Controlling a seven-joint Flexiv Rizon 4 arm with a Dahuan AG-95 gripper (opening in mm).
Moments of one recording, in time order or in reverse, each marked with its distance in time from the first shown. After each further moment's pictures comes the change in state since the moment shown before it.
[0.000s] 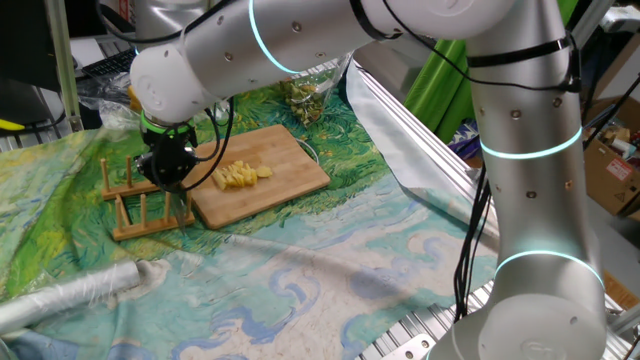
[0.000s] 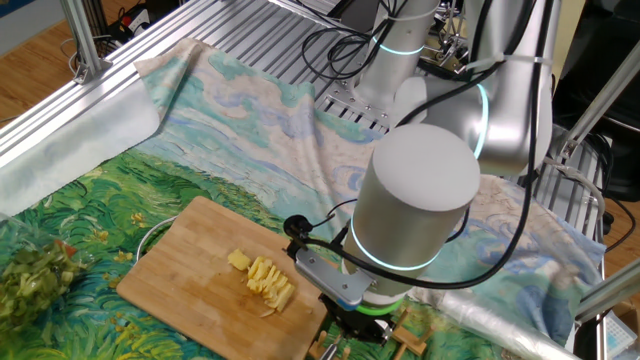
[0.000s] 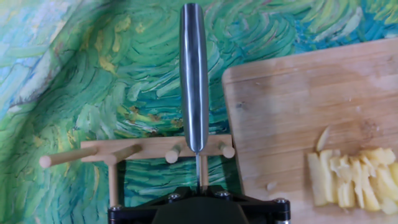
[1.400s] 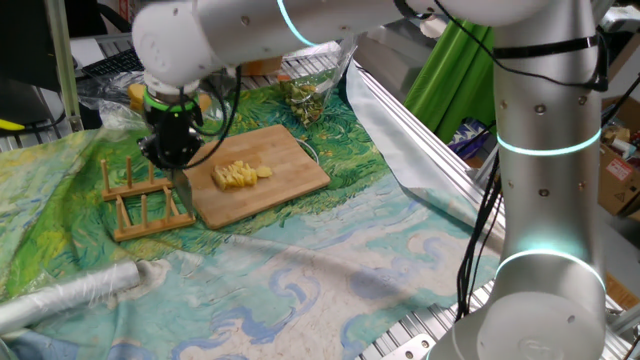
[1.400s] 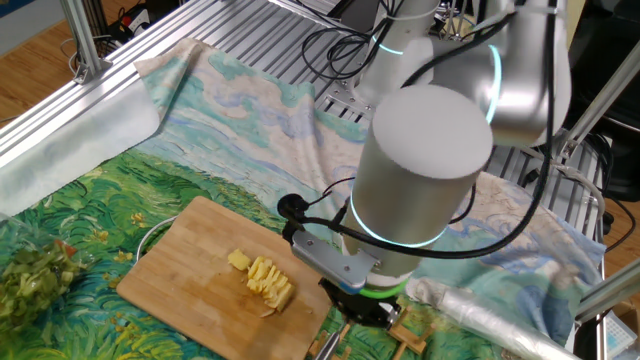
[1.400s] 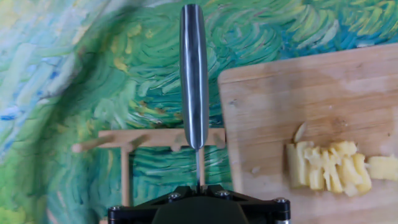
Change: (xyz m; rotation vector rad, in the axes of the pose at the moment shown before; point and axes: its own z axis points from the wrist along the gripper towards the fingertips) arm 0.003 -0.004 -0.037 -0.002 0.019 -0.040
